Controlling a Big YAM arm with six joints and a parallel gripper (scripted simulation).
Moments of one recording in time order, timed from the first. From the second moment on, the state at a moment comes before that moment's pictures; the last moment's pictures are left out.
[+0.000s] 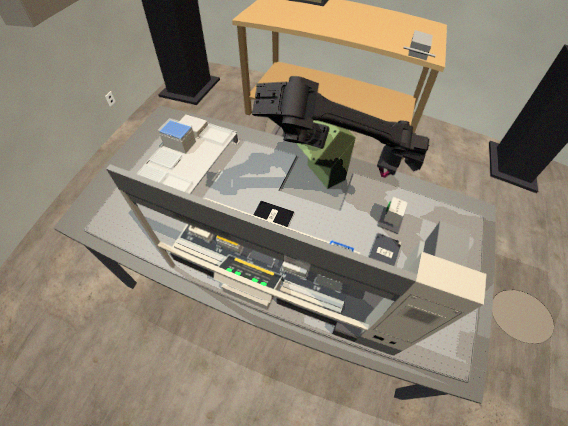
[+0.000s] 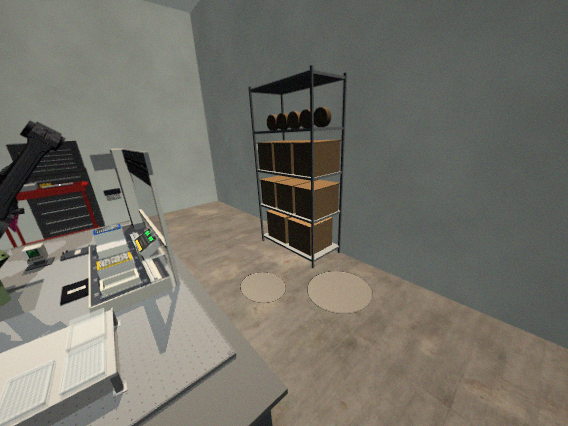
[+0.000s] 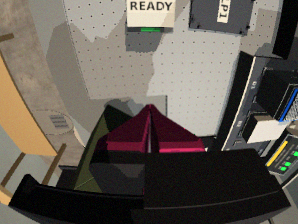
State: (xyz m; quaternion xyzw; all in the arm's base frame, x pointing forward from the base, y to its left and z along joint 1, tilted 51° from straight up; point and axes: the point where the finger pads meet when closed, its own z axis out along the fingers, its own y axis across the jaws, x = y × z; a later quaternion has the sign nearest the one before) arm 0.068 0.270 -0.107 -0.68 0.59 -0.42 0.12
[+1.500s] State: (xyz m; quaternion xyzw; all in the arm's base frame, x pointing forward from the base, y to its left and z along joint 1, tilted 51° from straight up) arm 0.087 0.260 -0.124 -0.68 0.60 -0.42 0.12
